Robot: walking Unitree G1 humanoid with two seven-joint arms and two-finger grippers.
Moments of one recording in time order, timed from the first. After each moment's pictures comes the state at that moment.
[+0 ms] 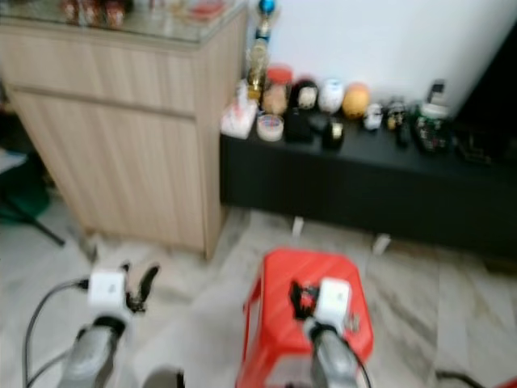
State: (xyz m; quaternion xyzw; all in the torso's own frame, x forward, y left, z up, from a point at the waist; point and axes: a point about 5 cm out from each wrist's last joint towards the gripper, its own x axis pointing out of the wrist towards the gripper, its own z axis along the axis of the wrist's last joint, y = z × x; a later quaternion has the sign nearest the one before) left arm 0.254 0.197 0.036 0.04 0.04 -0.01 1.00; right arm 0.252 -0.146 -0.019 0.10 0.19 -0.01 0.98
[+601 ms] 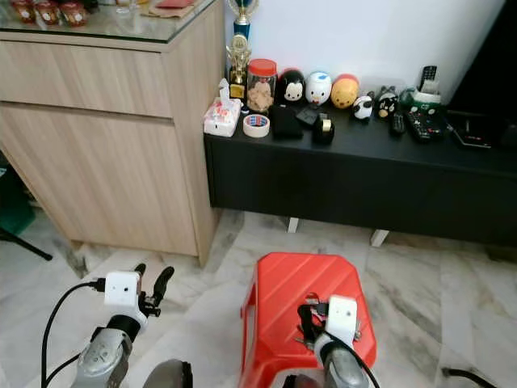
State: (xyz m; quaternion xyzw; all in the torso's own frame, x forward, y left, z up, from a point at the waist) left arm 0.252 0.188 0.030 0.03 0.05 -0.03 1.00; right arm 0.222 -0.163 -0.056 0.09 0.31 -0.04 0.95
